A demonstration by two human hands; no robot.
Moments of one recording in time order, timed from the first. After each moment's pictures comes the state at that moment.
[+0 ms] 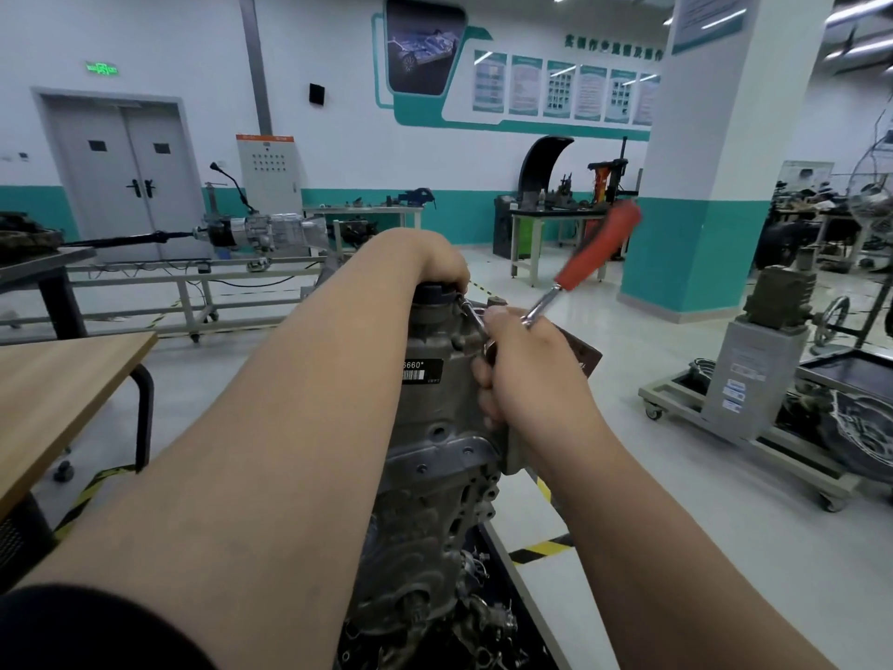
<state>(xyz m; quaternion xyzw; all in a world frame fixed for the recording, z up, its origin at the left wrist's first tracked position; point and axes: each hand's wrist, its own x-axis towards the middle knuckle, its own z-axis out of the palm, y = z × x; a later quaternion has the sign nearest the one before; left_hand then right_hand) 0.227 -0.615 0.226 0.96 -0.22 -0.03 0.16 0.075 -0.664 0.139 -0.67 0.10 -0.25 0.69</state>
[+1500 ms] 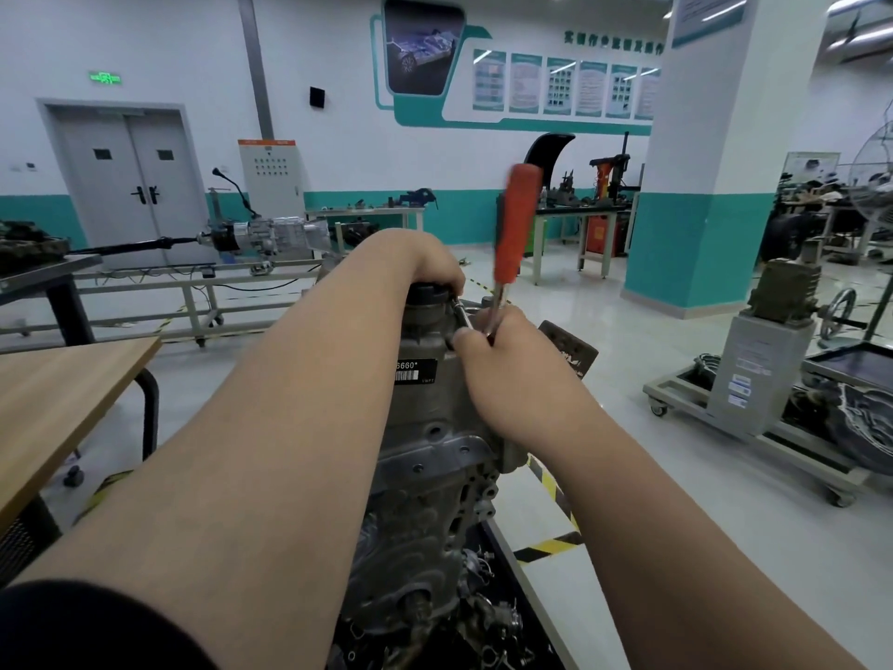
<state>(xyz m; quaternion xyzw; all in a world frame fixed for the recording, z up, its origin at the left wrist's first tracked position) 0.216 -0.616 0.231 0.96 -0.23 -0.06 0.15 0.073 -0.672 0.145 -0.88 0.09 -0.27 0.38</state>
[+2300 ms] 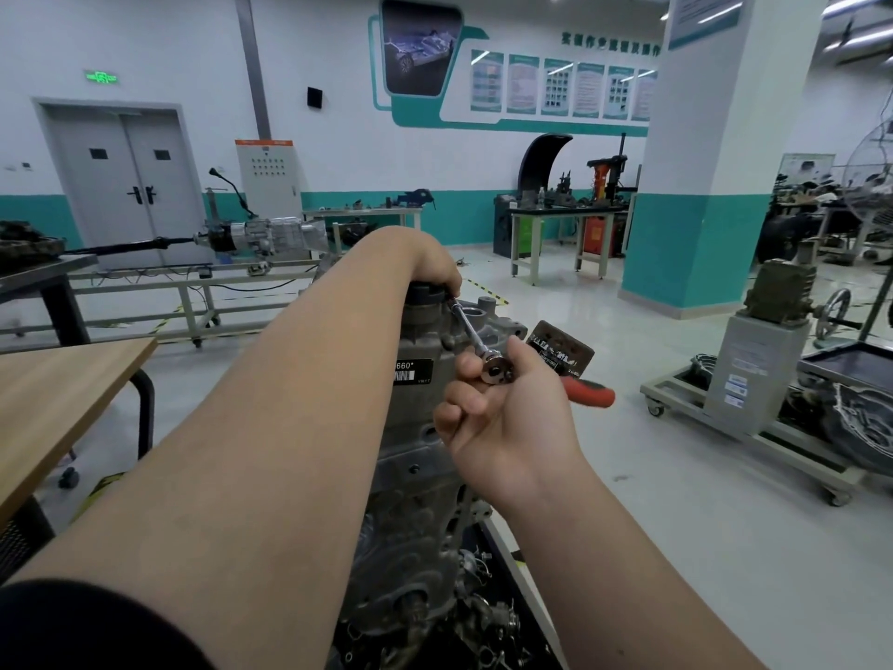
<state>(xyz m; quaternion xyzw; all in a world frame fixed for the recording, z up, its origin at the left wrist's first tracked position) 0.225 -0.618 0.230 0.96 -0.22 -0.05 0.14 0.064 -0.651 0.128 -0.25 0.06 -0.08 0.96</state>
